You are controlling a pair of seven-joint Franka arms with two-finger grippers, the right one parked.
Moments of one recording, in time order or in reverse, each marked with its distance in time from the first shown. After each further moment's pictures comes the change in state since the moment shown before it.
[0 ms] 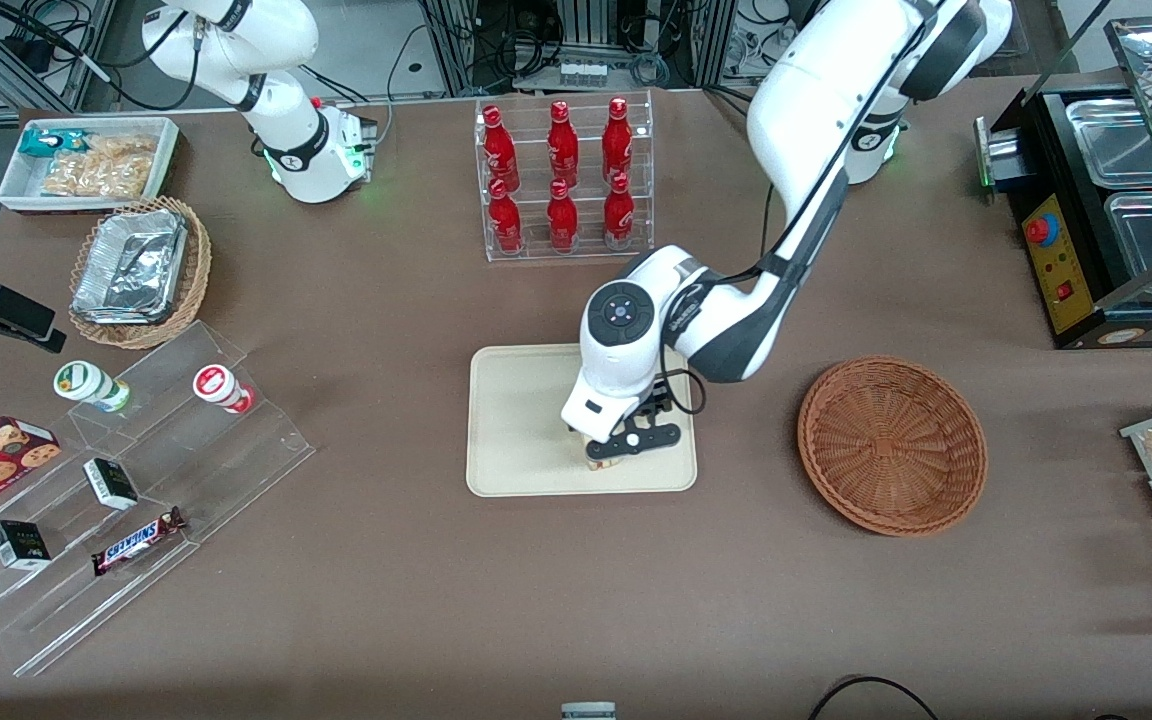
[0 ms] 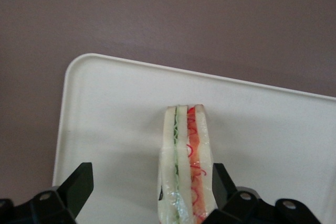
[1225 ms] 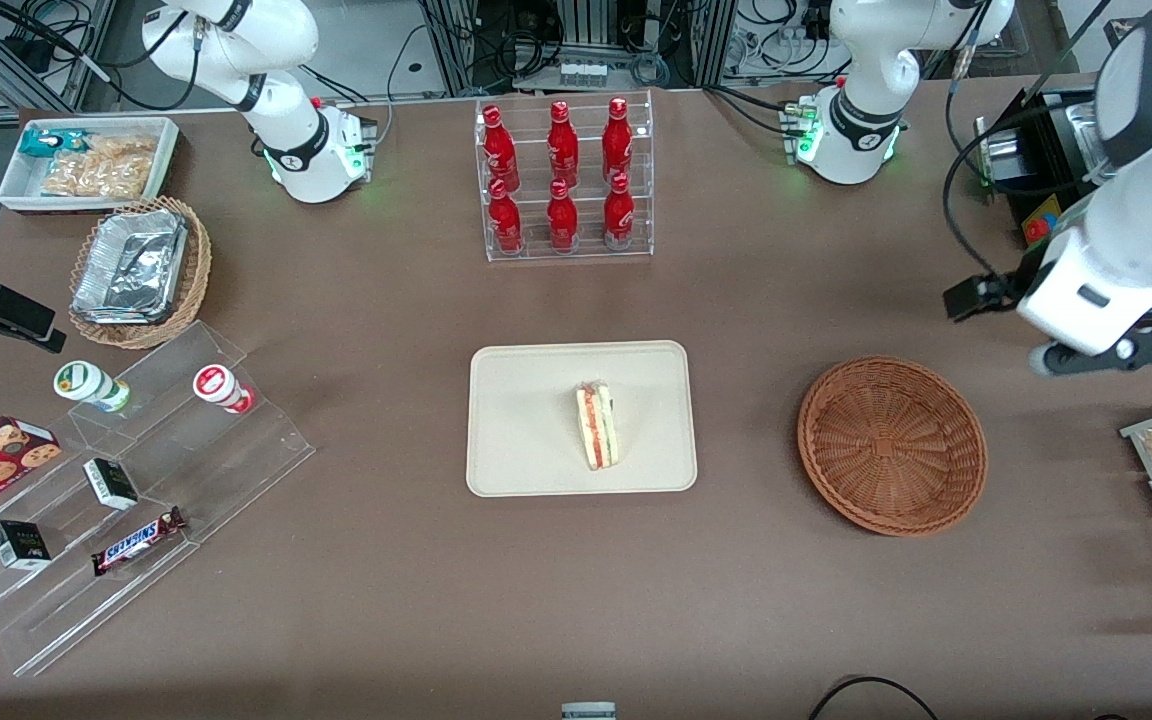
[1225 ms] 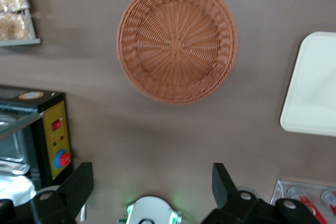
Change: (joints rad) arm 0.518 -0.548 0.014 -0.001 -0.054 -0.786 0.718
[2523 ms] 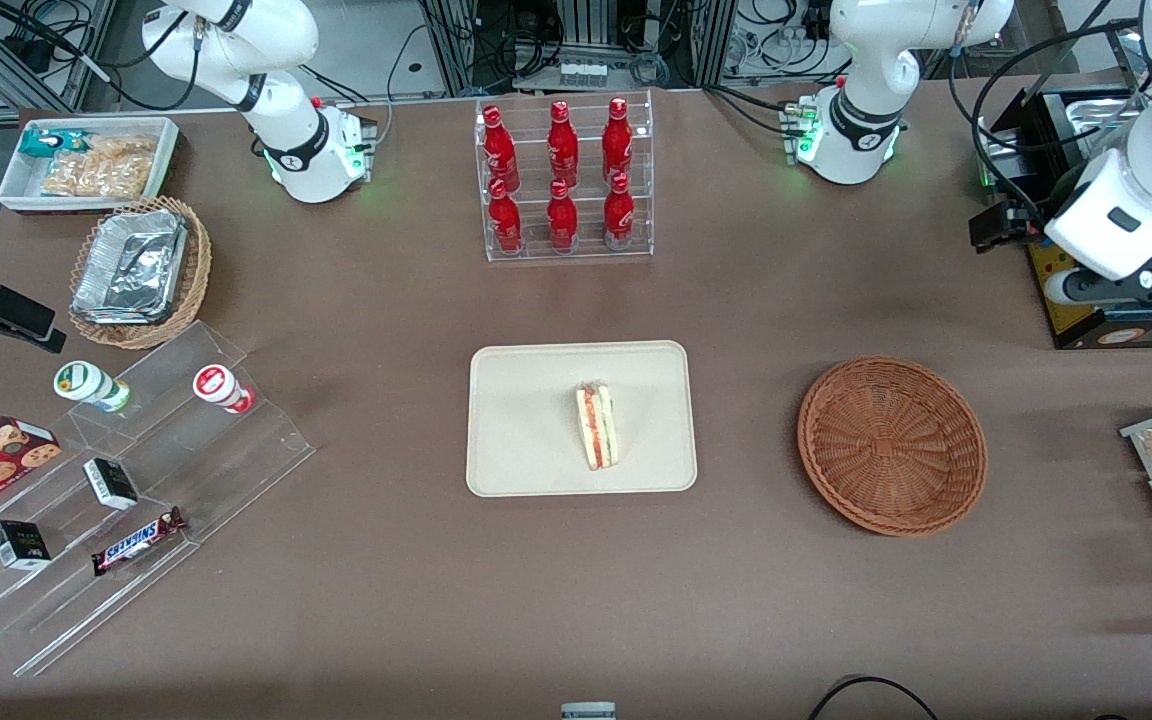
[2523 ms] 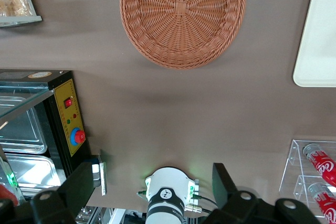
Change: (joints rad) arm 0.027 -0.129 -0.002 -0.123 -0.009 -0.064 0.117
